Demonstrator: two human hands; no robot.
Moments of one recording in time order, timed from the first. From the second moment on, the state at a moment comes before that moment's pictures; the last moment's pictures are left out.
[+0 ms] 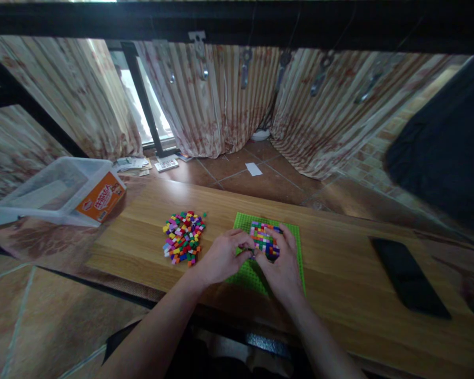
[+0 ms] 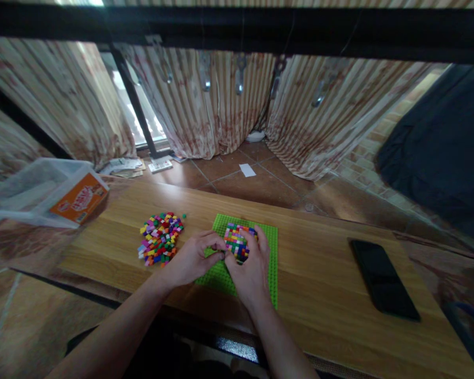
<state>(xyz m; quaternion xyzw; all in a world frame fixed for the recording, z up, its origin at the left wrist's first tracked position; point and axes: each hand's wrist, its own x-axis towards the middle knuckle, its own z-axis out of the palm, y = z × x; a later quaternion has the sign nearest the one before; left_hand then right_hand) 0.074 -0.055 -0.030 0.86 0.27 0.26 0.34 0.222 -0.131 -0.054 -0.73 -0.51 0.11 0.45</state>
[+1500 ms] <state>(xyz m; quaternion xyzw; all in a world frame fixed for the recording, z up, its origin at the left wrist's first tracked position) 0.039 0.016 -0.042 0.79 0.60 0.14 0.02 0.237 -0.139 -0.060 -0.72 -0.54 0.12 0.41</state>
